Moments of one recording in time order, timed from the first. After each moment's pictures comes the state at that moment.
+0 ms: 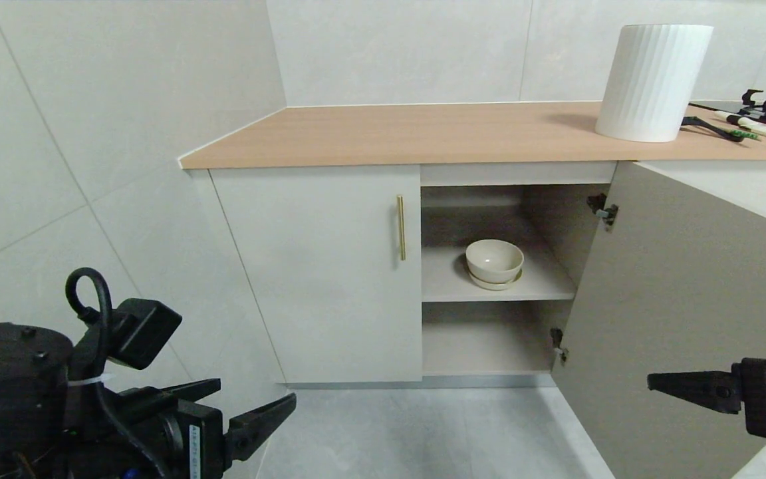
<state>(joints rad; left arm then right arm) -0.61 1.23 -0.45 -0.26 0.16 -0.32 0.55 1.15 -0.78 0.33 -0.20 0.52</state>
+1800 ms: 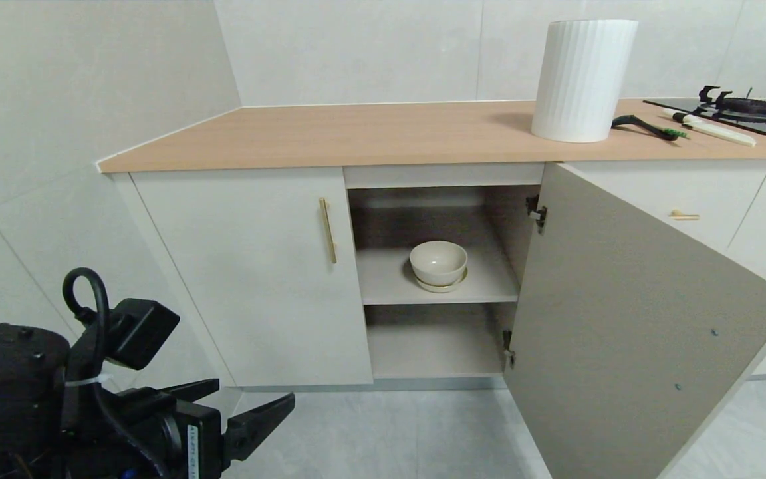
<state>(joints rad) -0.61 1.22 -0.44 -0.26 0.16 -0.32 -0.12 1.29 -0.81 0.27 -0.12 0.45</state>
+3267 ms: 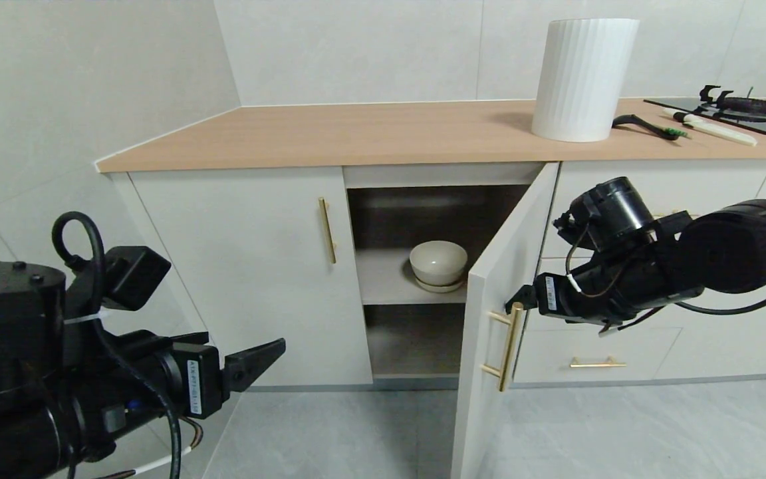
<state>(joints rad) -0.49 1.28 -0.56 -0.26 0.16 -0.26 0.44 1.87 -1.30 0.26 -0.02 0.45</state>
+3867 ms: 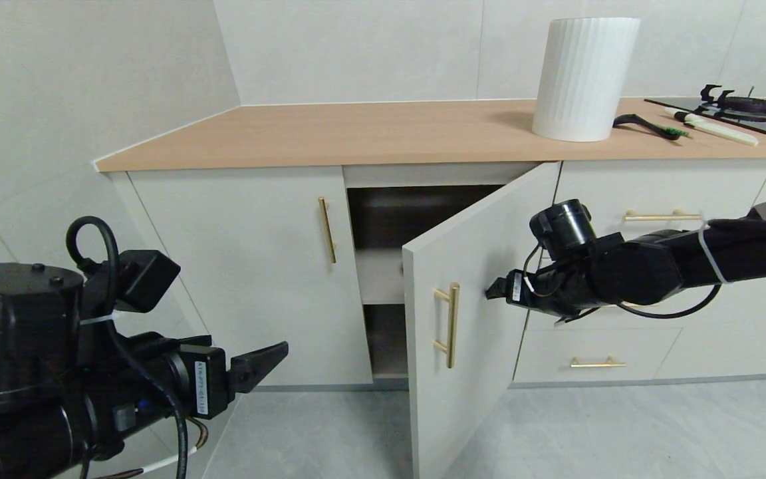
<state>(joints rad) -0.49 1.30 -0.56 -0.26 0.16 -0.26 0.44 2.08 -1.37 0.04 -0.12 0.53</state>
